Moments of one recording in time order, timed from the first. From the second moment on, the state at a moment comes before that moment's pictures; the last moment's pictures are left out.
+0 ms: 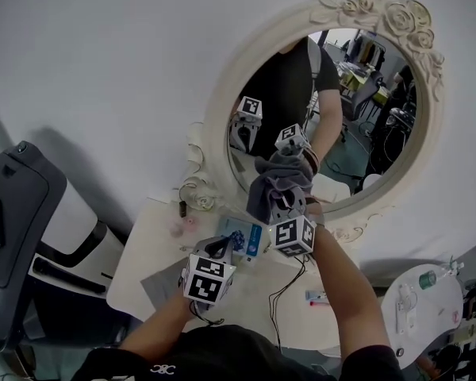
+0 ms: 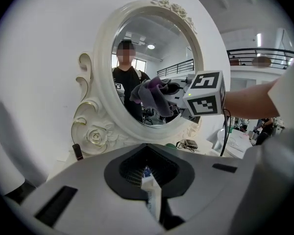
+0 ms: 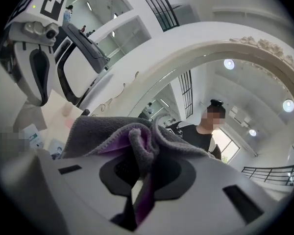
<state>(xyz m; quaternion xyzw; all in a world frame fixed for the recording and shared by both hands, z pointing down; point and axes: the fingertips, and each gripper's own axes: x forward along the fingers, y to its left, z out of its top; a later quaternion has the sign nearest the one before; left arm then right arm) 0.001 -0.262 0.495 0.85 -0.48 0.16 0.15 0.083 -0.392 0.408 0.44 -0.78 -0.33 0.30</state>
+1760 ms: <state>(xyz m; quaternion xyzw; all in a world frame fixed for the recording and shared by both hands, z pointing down) 0.011 -0.271 0.537 0.84 -0.47 0.20 0.20 0.045 -0.393 0.183 0.51 -0.78 -0.37 0.05</state>
